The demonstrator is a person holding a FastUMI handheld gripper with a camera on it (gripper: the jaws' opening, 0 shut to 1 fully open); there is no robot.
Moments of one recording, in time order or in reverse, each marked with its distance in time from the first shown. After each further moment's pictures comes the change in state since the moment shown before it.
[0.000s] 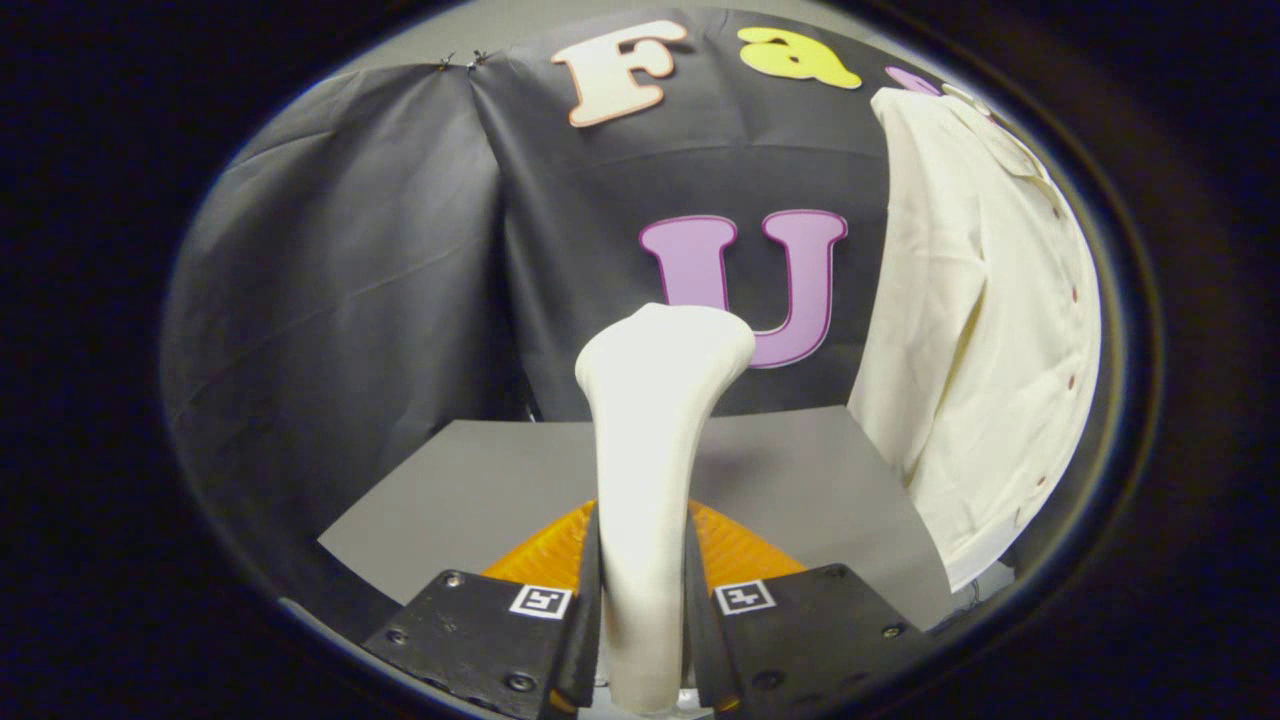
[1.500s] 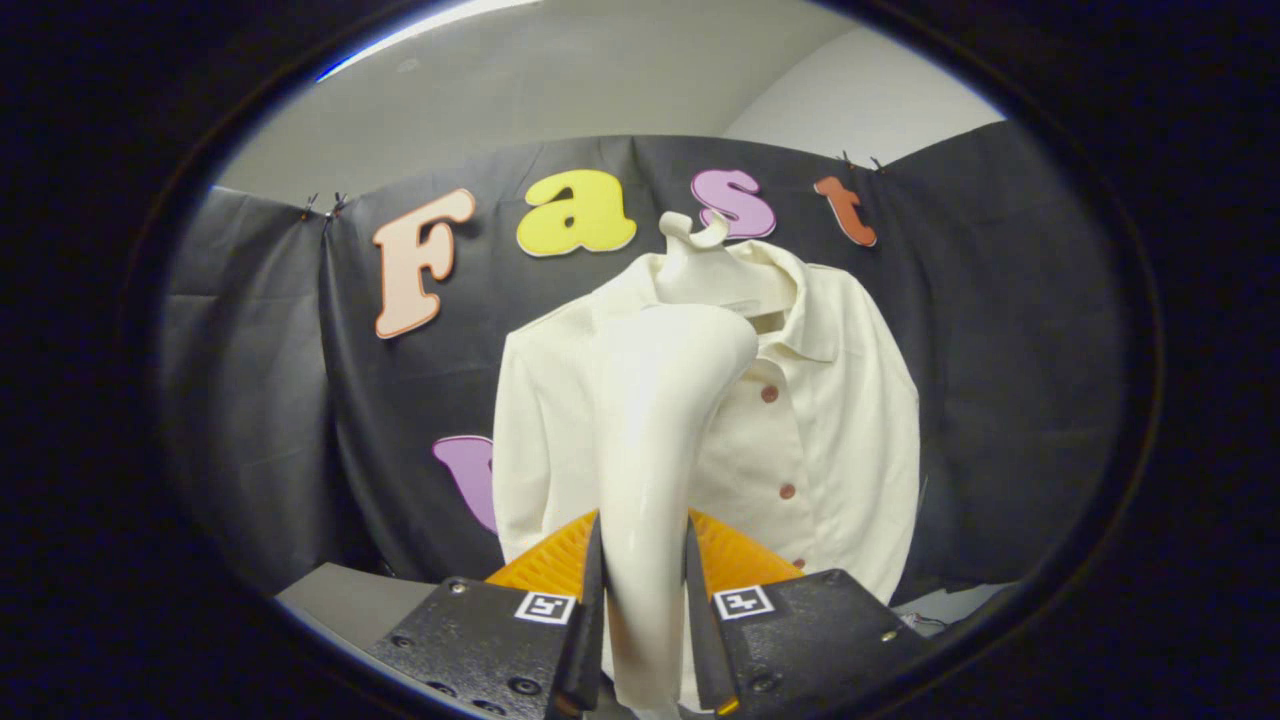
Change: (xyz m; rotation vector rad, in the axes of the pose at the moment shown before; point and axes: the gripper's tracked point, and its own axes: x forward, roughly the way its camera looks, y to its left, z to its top) arm -0.119 -0.275 0.156 0.104 -0.382 -0.365
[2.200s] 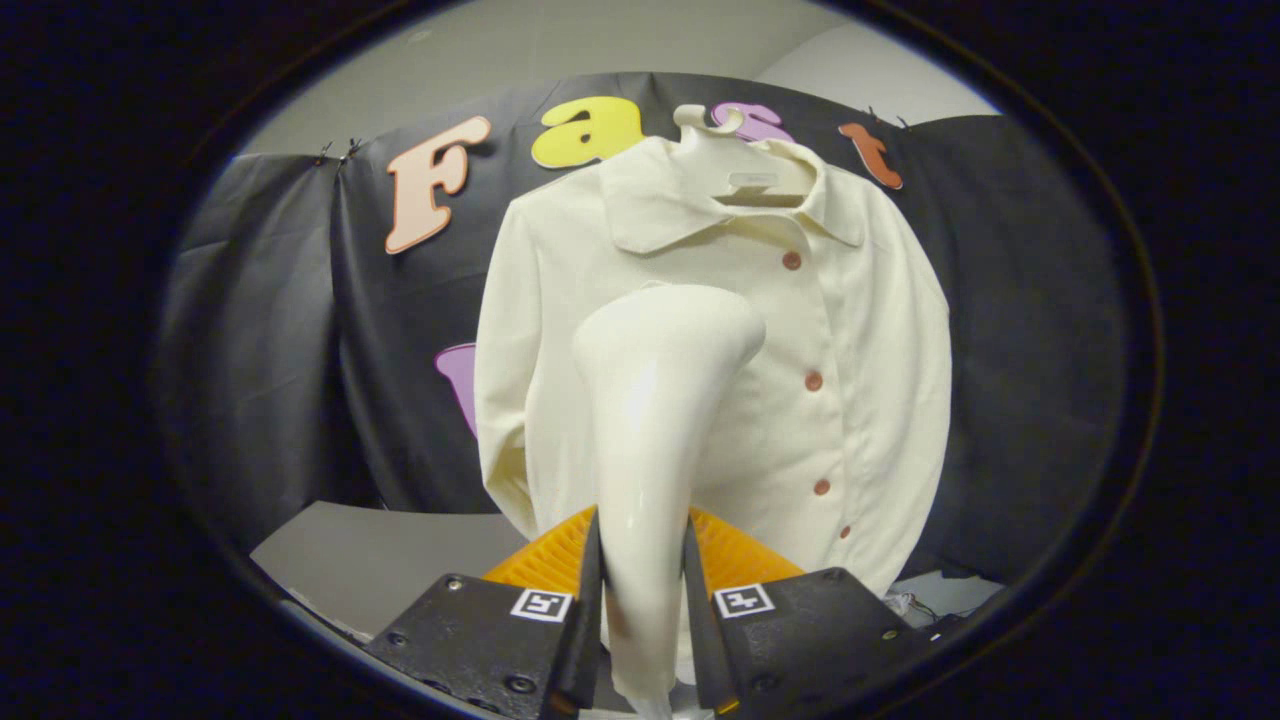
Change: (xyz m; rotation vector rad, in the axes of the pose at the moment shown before) arm -0.003 0.001 -0.098 -0.060 0.196 0.080
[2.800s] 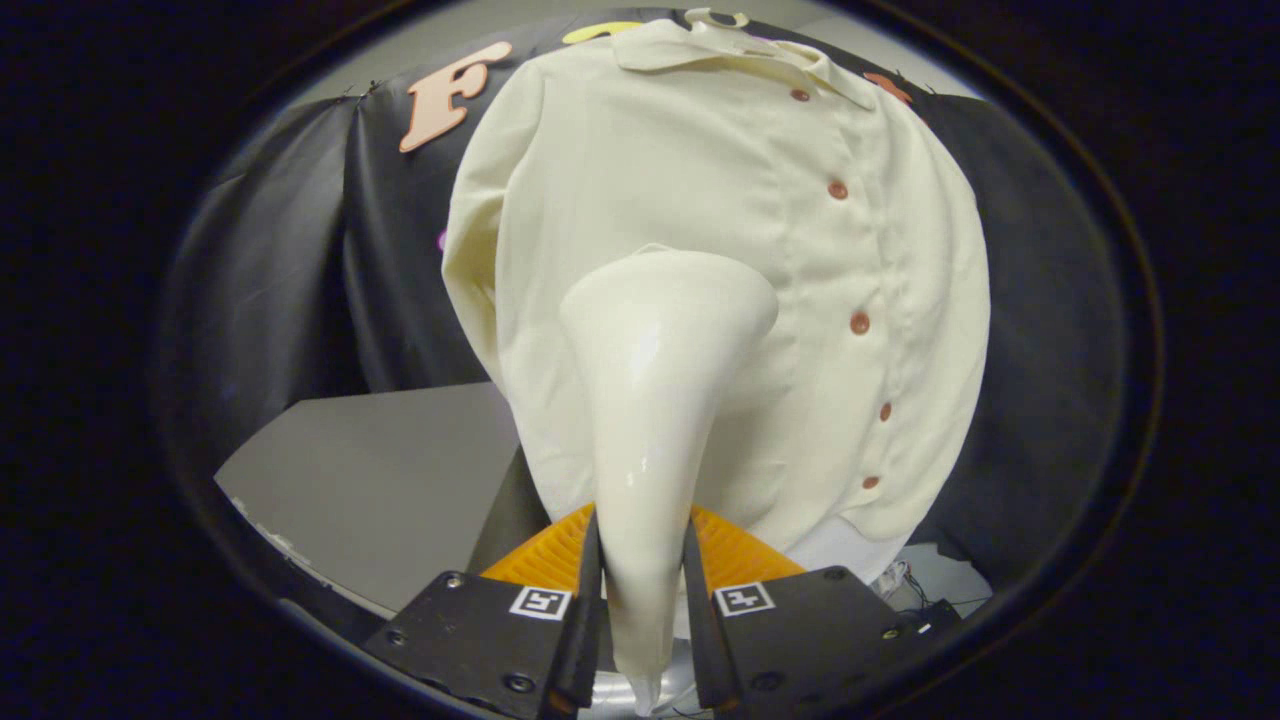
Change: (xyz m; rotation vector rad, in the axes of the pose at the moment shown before) arm 0.009 -0.016 -0.137 -0.070 0.241 0.032
